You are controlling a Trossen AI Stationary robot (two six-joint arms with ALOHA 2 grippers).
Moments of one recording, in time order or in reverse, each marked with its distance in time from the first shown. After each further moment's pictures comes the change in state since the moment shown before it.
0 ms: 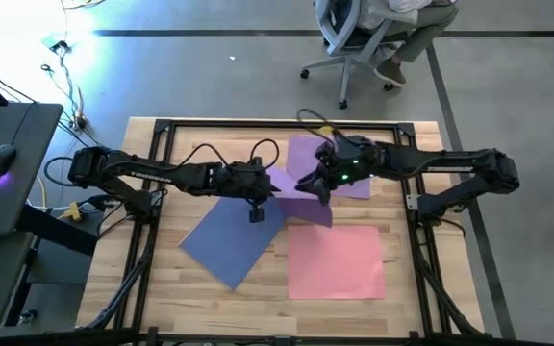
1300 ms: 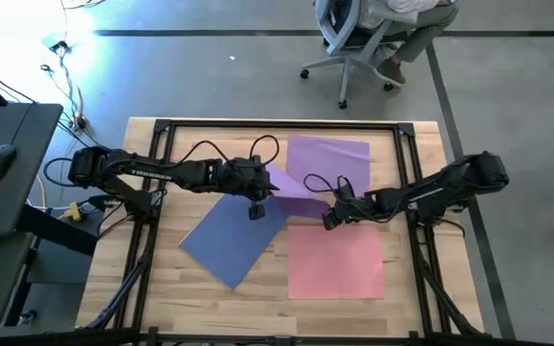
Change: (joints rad) left arm 0.031 -0.001 0.003 -0.028 0.049 -0.016; right arm 0.137 0.174 -0.697 0.394 0.294 0.490
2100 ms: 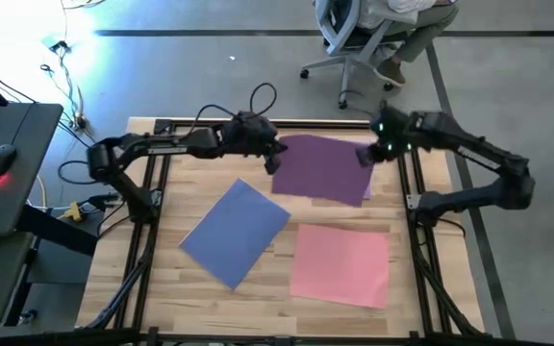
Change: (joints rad) left arm 0.338 0.181 0.183 0.087 0.157 -0.148; right arm -0.670 -0.250 0.796 -1.271 -0.188 -0.560
